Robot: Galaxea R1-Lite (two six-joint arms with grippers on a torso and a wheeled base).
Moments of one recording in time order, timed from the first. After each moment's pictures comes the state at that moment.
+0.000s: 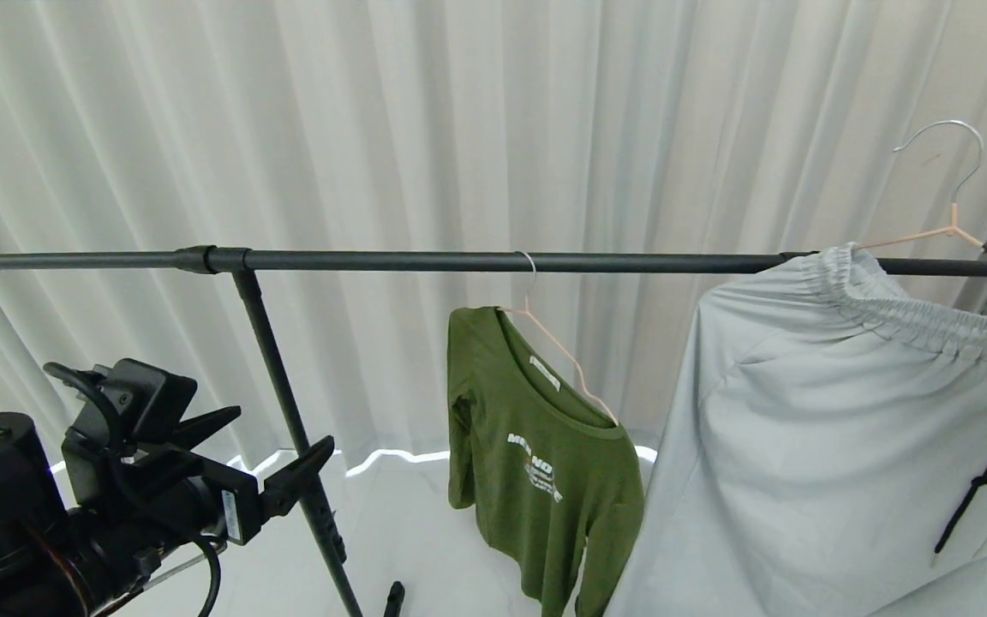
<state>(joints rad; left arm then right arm) -0.23 1.39 -0.18 -0.98 -0.08 0.14 0.07 1.30 -0.76 -0.49 -0.29 -0.77</state>
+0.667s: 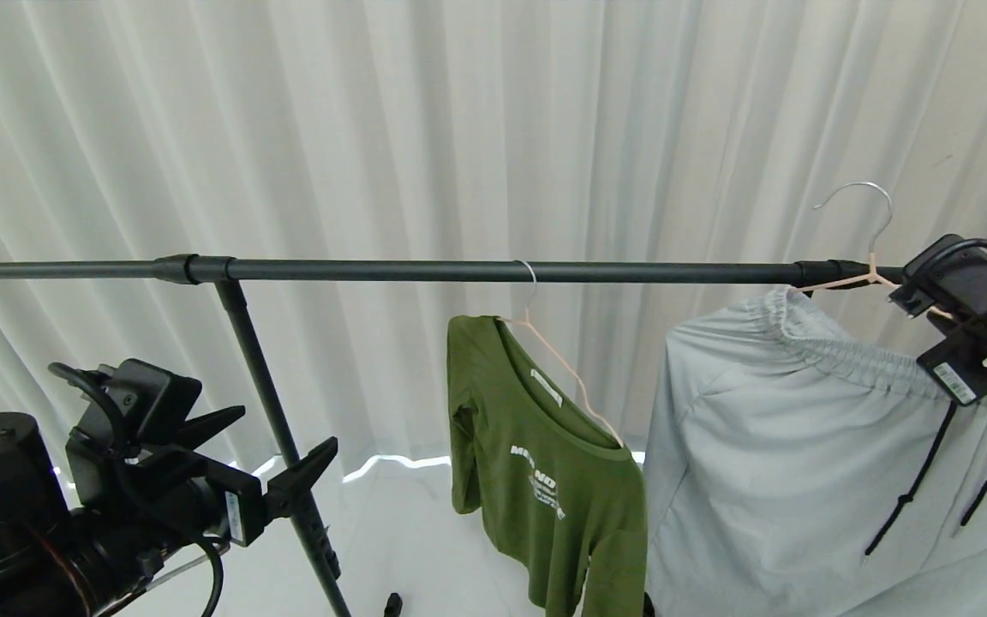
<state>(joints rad) -0.24 1.40 -0.18 -0.98 -0.08 0.15 0.22 1.39 -0.71 -0.50 -0.39 -0.76</state>
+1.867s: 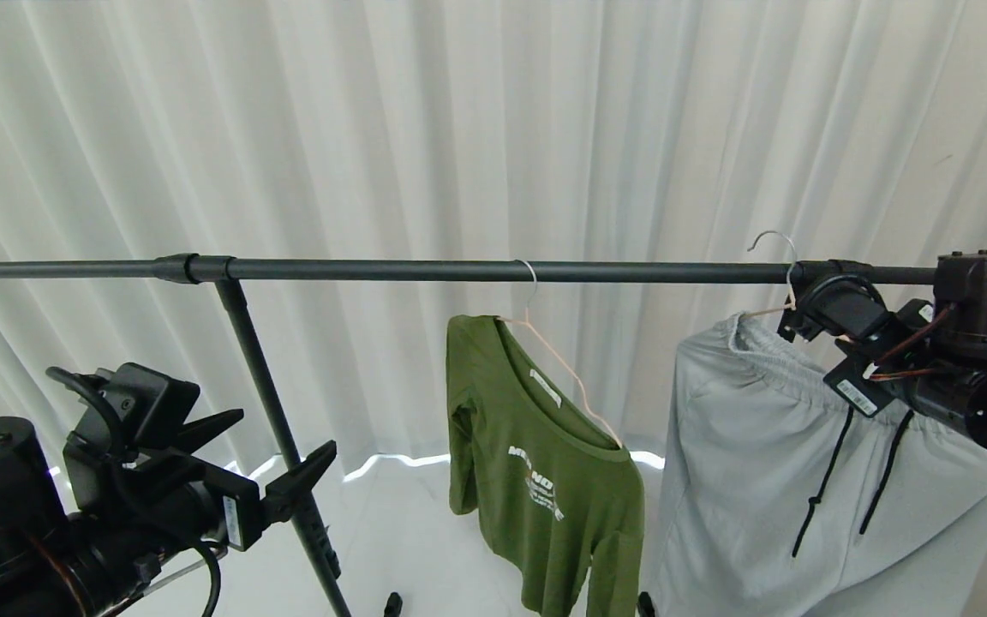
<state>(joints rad) -0.24 1.39 -0.17 -0.98 -0.08 0.15 0.30 1.61 -0.77 -0.51 -0.40 -0.74</state>
